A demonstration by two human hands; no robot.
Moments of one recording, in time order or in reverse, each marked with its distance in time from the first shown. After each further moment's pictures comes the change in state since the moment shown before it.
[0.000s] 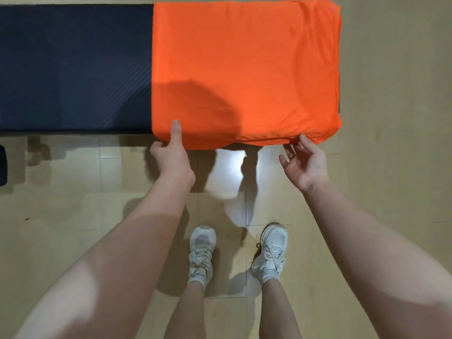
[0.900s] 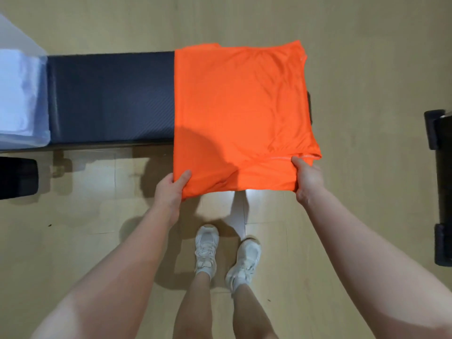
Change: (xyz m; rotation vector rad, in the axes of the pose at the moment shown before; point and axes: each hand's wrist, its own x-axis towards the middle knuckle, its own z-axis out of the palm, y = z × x) left_hand -0.057 0.006 -0.104 0.221 -0.444 0.018; right_hand -0.120 -0.021 0.017 -0.350 0.442 -0.128
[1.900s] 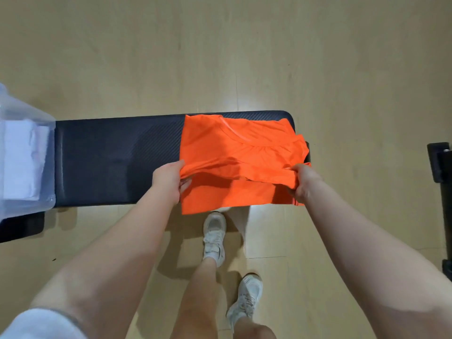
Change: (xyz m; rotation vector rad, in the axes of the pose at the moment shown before) left_hand 0.064 0.165 0.063 -0.076 0.129 -0.182; right_hand 0.060 -0.122 0.073 -0.060 0.036 0.281
